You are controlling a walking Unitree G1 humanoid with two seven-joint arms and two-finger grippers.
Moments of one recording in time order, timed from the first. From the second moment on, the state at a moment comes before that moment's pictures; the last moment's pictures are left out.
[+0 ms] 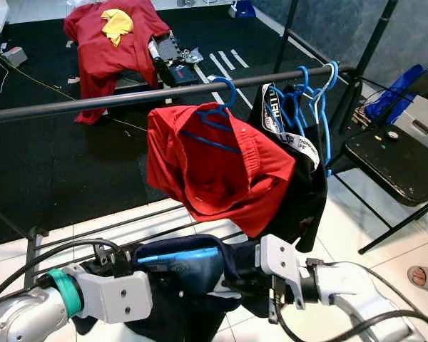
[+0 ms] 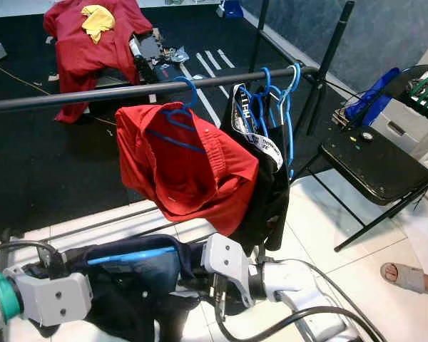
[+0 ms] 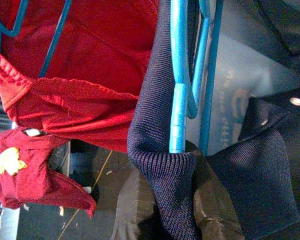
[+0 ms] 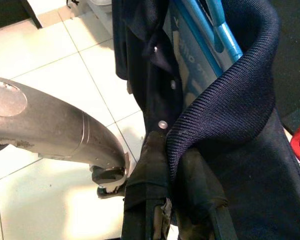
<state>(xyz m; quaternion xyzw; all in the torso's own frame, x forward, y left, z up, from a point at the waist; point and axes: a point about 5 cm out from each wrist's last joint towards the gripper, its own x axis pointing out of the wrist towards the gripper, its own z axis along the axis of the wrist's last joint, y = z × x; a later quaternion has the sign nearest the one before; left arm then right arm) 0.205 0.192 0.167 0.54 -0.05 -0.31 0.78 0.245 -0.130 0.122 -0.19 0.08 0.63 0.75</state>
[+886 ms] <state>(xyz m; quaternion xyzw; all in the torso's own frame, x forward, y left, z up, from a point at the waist) 0.193 0.201 0.157 0.56 -0.03 -0.41 0.72 0.243 -0.190 0.128 -0.28 0.15 0.59 0.74</state>
